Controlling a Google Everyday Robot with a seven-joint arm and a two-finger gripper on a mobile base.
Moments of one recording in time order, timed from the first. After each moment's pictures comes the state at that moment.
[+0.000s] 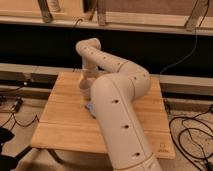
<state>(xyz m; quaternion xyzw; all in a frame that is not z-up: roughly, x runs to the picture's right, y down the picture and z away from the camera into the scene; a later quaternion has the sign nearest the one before) -0.090 -0.023 0.915 -0.32 0.22 0.58 0.72</state>
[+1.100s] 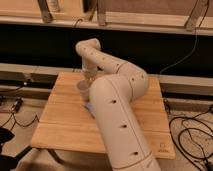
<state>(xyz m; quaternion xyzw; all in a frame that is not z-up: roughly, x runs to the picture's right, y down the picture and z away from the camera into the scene) -0.089 -0.023 0.917 -0.32 0.22 0.58 0.72</state>
